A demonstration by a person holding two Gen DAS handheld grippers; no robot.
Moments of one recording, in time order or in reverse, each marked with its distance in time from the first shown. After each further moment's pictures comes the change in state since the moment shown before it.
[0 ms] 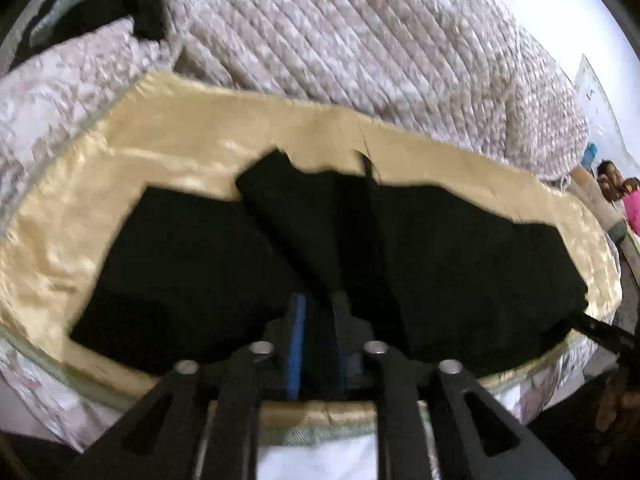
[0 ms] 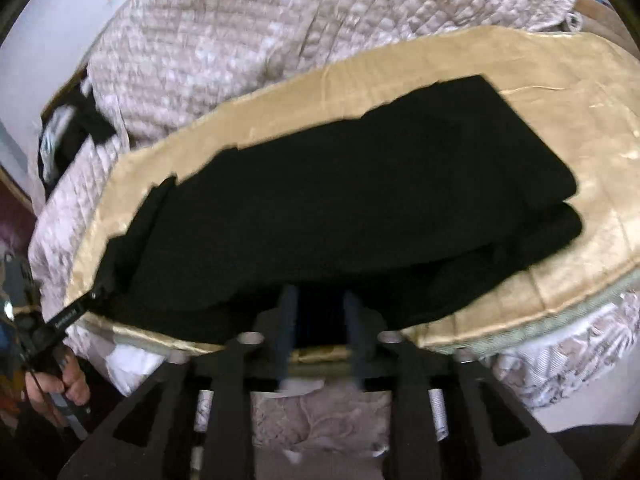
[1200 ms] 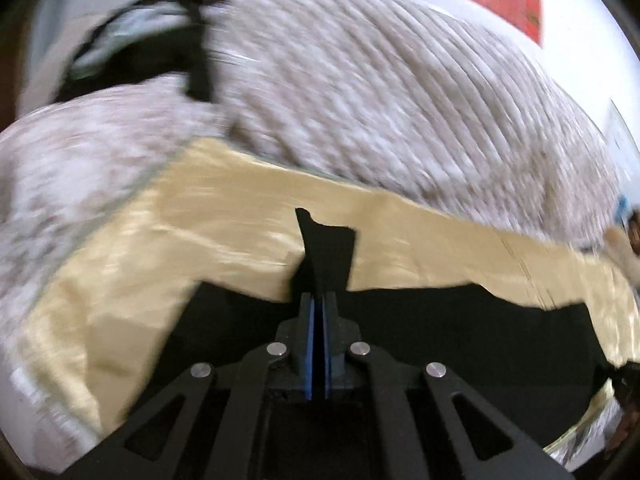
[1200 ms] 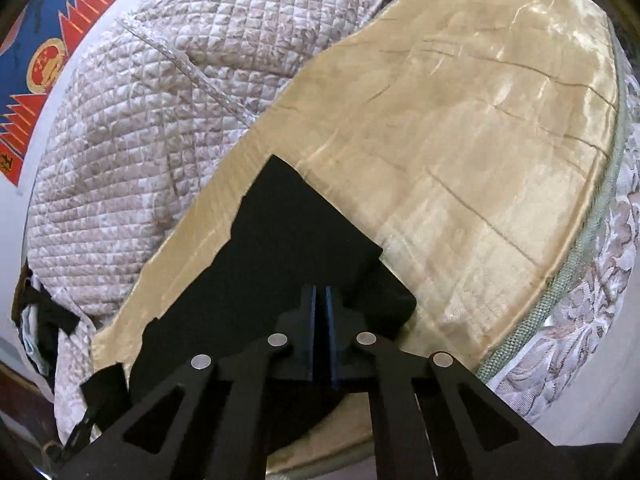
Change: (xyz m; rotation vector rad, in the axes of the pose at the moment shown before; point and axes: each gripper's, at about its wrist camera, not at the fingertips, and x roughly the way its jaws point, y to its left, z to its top) left arm -0.014 0.034 0.009 -0.108 -0.236 0.167; right arm -0.028 -0.117 0.025 0.504 -0.256 -0.093
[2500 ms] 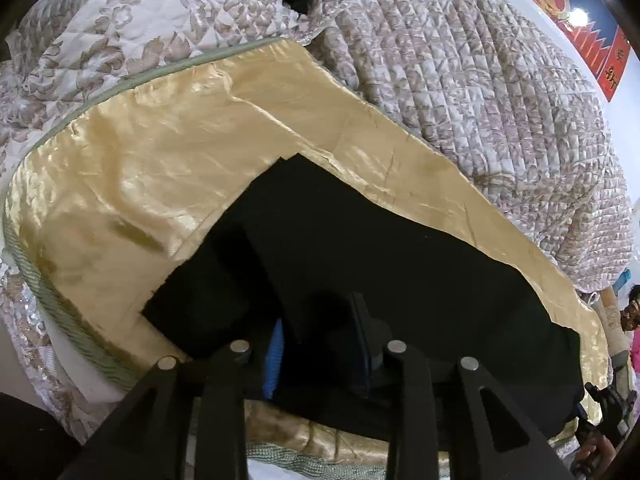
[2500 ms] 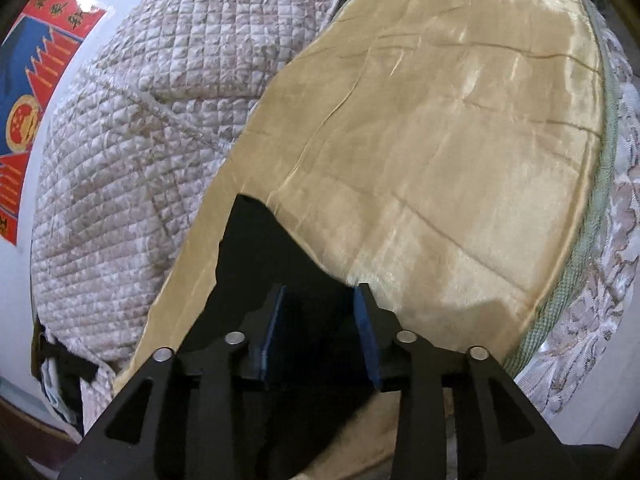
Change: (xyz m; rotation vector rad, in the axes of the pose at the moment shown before) left arm 0.033 0.065 -0.047 -0.280 0.206 -0.036; right arm 0.006 -0.030 0.022 0.183 -0.035 0.010
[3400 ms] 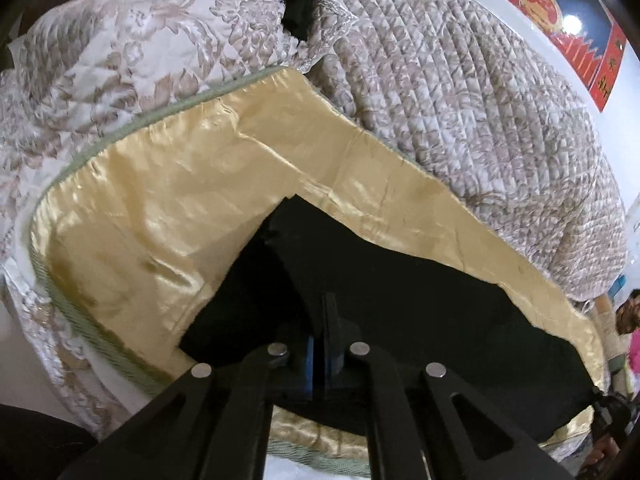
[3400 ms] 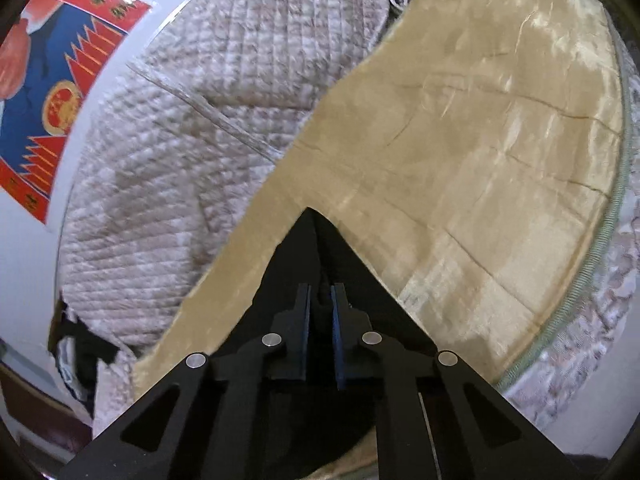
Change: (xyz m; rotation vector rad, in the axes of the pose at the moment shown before) left arm -0.029 0.002 0.014 0.013 -0.053 0.015; right arm -0.042 0.033 0.007 -0.104 -0.011 0.108
